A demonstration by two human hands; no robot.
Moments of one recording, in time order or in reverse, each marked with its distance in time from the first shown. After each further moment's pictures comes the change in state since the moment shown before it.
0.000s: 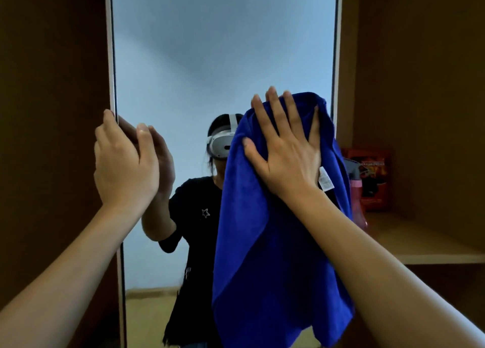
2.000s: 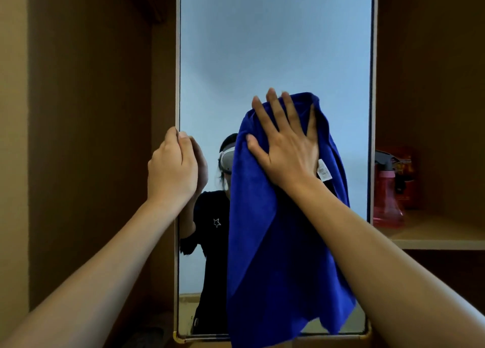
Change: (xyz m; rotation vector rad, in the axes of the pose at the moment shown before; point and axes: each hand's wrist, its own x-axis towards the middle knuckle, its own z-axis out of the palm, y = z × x) left_hand -0.016 -0.043 -0.024 -0.172 -0.190 0.025; right_hand -0.008 -0.075 0.013 -0.029 -0.031 -0.023
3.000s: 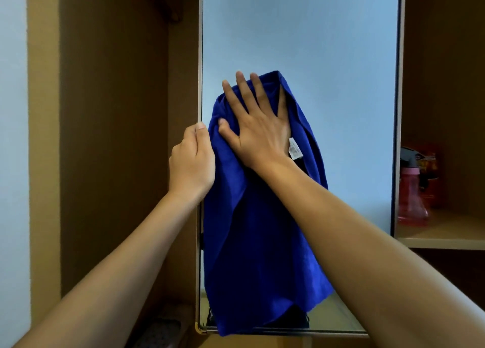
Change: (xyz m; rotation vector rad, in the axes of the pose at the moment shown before) left_hand 0.000 0.001 -0.008 -0.184 -0.039 -0.066; right_hand 0.037 -0.074 0.003 0.038 -0.037 -0.087
